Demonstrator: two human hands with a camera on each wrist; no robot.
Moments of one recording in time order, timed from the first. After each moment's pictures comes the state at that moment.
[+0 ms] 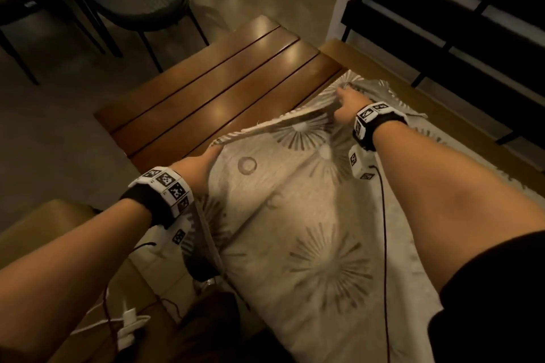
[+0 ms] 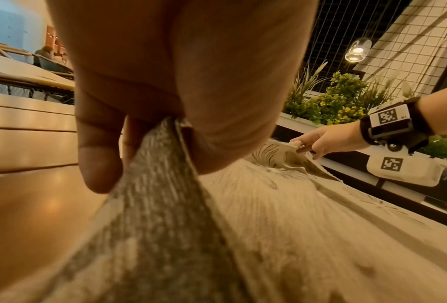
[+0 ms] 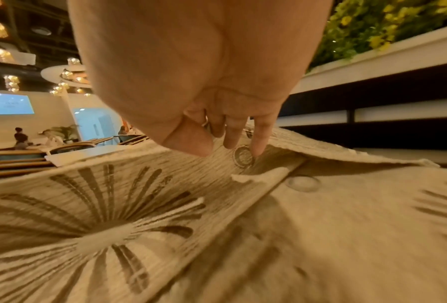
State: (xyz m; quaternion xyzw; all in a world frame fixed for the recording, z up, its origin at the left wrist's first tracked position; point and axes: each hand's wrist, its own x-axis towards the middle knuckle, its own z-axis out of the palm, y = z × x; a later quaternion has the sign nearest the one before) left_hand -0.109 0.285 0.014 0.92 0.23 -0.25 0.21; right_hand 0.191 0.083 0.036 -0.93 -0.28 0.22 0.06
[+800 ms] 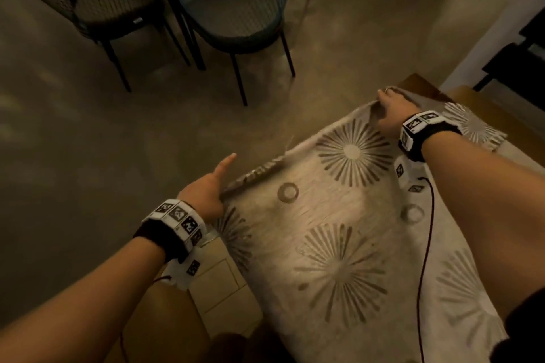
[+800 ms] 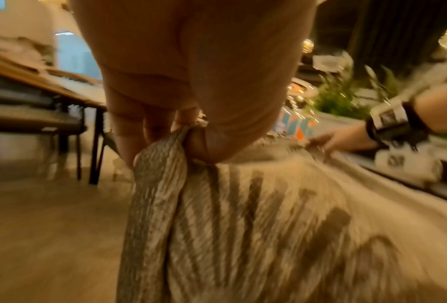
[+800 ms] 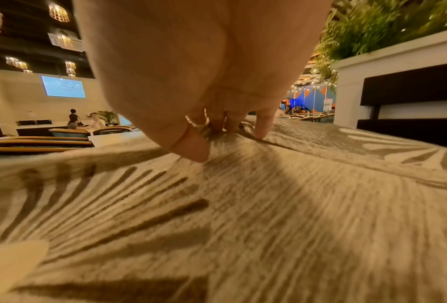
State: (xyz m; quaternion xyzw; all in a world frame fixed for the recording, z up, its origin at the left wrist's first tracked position) left_hand -0.130 0.605 -0.012 0.88 0.37 -0.18 0.23; right_hand 0.264 0.447 -0.003 -0.91 -0.37 0.20 0.01
